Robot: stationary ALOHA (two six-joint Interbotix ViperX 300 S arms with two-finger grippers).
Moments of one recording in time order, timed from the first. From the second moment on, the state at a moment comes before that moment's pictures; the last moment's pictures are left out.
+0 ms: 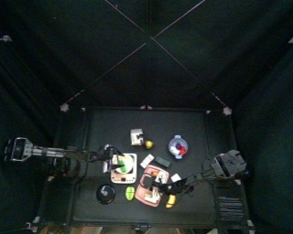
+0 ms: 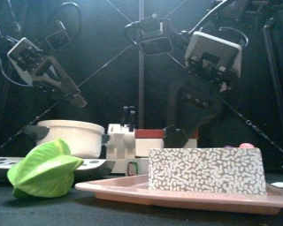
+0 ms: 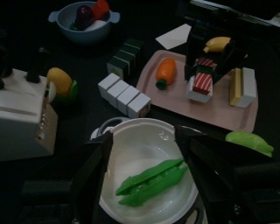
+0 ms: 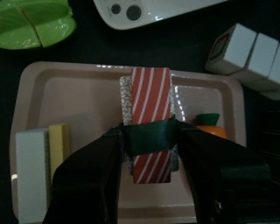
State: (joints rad) left arm 0.09 -0.50 1.12 0.39 -0.19 -0.33; right arm 0.36 0.21 0.43 -0.81 0.62 1.25
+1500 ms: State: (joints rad) left arm 0.01 -0.13 0.89 0.57 -0.37 -0.33; right arm 0.26 0.16 0.34 -0.95 0.62 1.25
